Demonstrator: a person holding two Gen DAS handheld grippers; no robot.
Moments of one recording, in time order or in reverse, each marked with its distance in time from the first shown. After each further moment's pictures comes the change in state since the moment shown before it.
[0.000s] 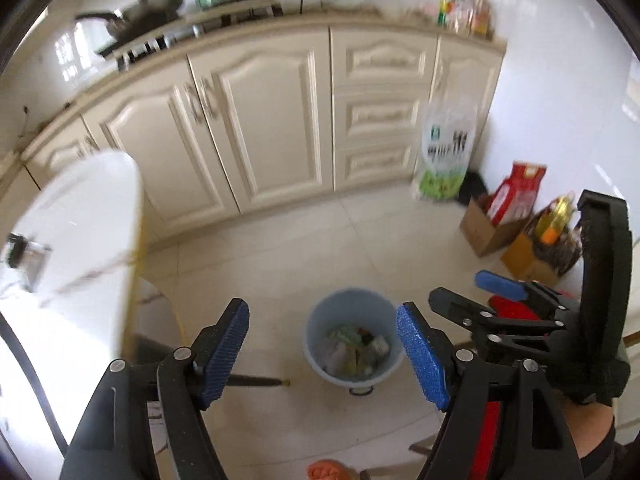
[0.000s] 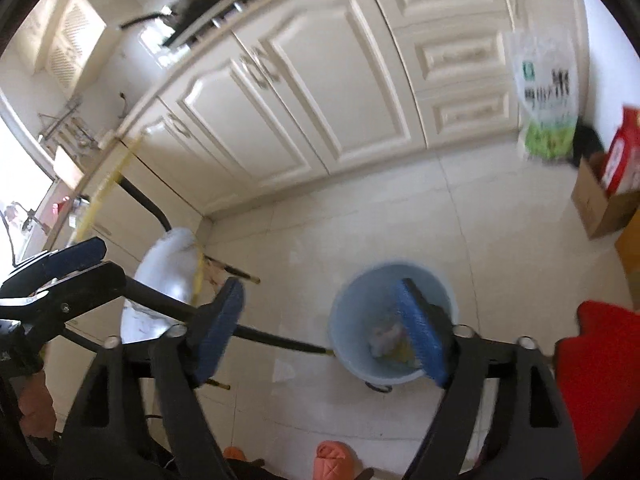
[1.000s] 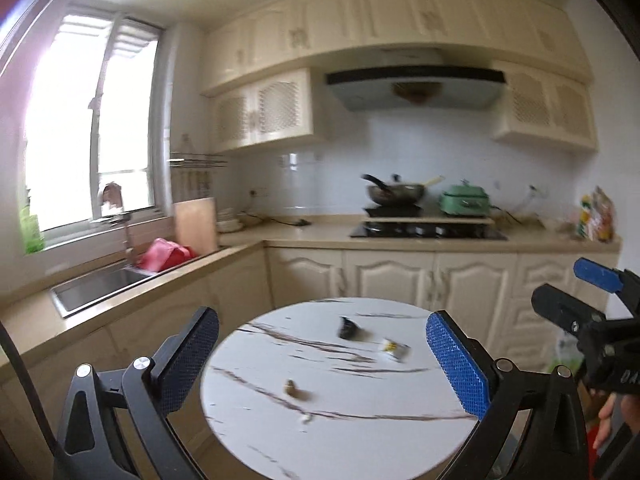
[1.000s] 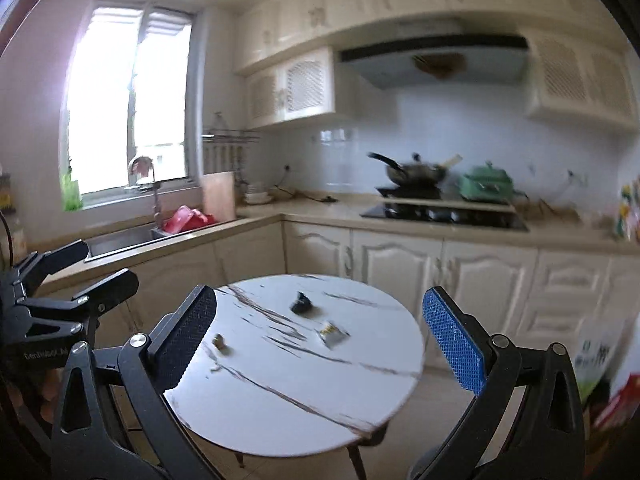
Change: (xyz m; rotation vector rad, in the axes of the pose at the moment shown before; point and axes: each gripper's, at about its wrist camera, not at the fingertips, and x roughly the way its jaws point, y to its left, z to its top) left arm -0.418 0.068 -0.344 -0.355 -0.678 0.574; right arm -0.180 0.436 -0.031 -0.638 -0.490 0.196
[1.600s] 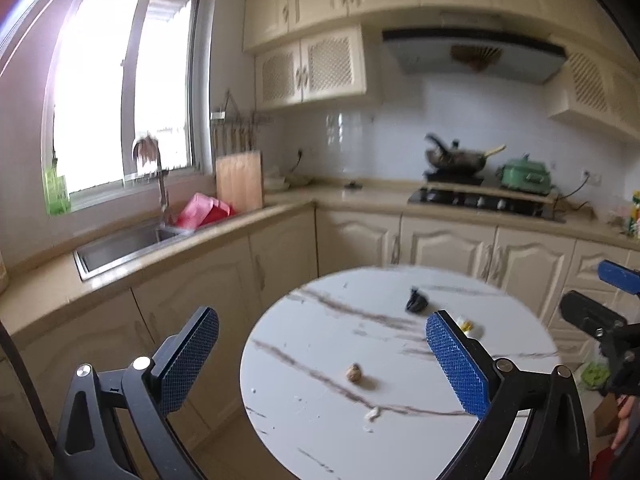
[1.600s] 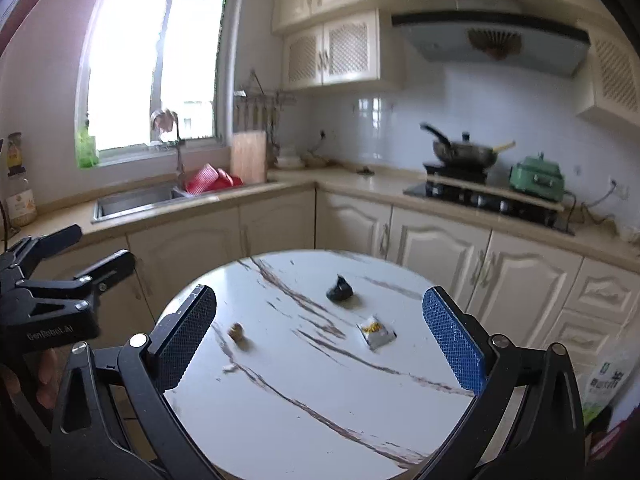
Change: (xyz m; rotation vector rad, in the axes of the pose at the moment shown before) left arm 0.178 -0.001 0.002 -0.043 0.168 0.122; right arm 0.114 0.022 -0.032 -0.033 0.168 0.077
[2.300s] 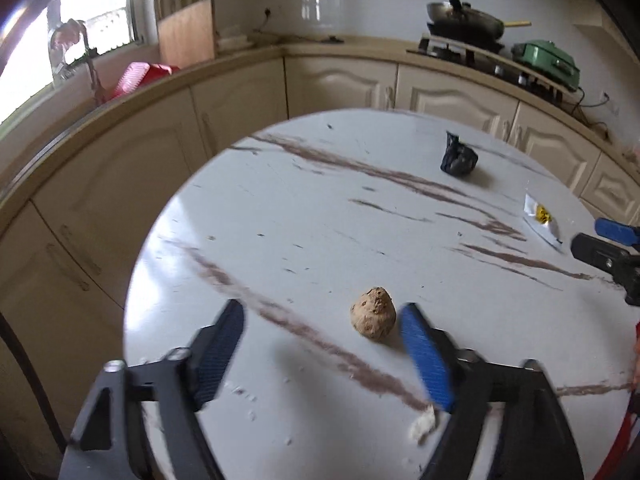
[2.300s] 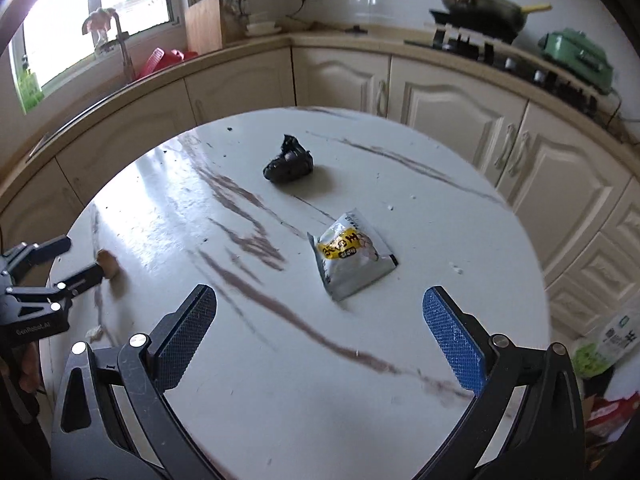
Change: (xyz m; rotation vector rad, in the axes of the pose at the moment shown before) left arm 0.333 -0.020 0.034 0.018 0.490 -0.116; right arm 0.205 -0.088 -0.065 0.073 0.448 0.034
